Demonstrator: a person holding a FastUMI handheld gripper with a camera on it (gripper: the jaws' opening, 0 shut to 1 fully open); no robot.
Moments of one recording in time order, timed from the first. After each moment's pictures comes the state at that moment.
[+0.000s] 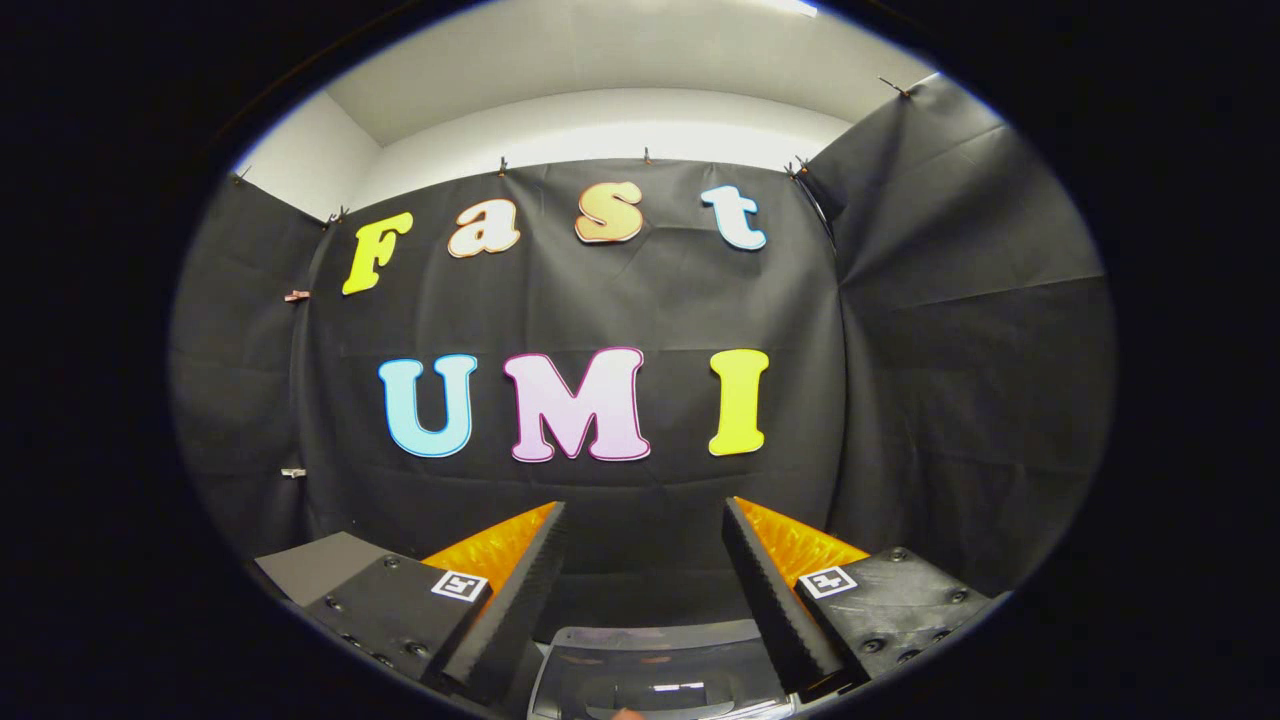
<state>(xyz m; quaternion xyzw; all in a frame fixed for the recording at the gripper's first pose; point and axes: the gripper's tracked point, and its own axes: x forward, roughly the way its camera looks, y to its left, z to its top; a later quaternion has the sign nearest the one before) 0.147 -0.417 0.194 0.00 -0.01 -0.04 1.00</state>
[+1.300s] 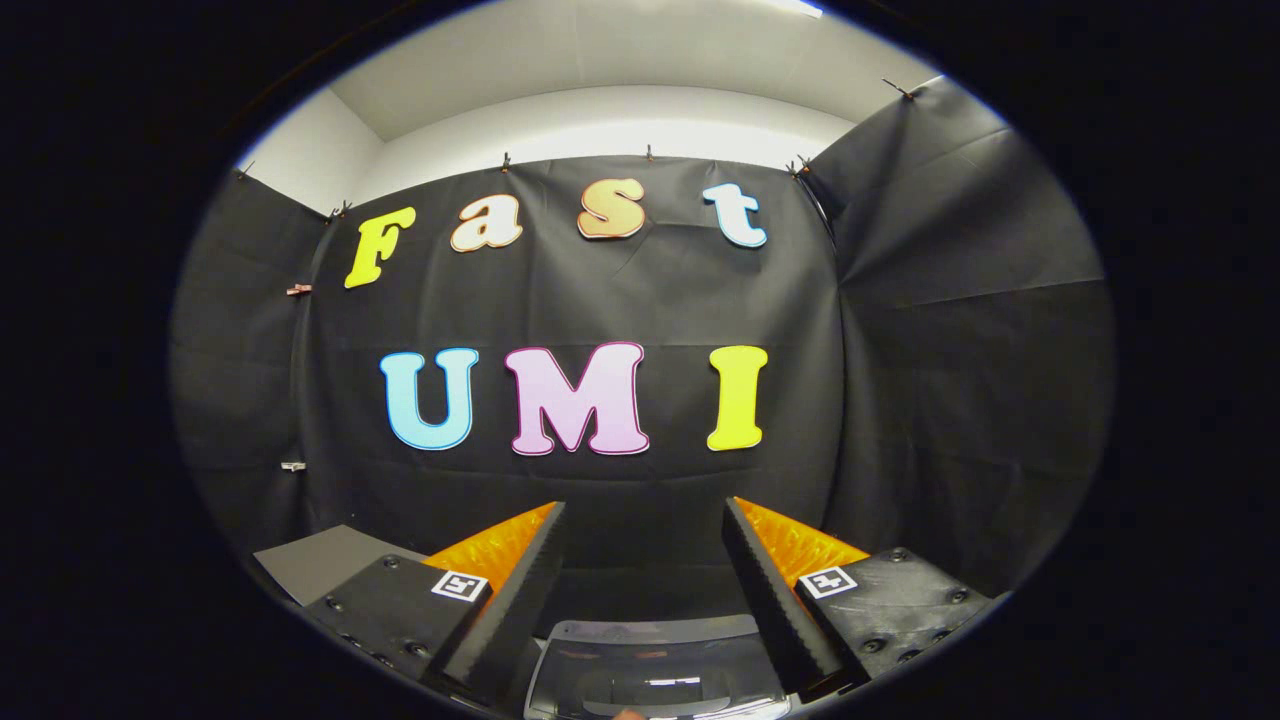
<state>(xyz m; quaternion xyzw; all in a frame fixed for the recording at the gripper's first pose) 0.143 -0.415 0.198 0.00 0.01 -0.05 1.00</state>
